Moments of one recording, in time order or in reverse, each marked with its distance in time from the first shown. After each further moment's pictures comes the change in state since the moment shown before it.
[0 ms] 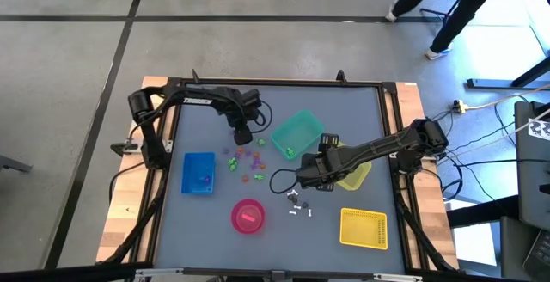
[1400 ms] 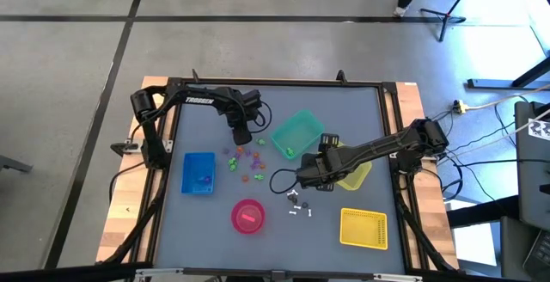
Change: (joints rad) left arm 0.000 0.043 0.002 -0.039 -0.029 -0.009; right arm 0.000 0.000 0.000 0.000 0.000 0.000
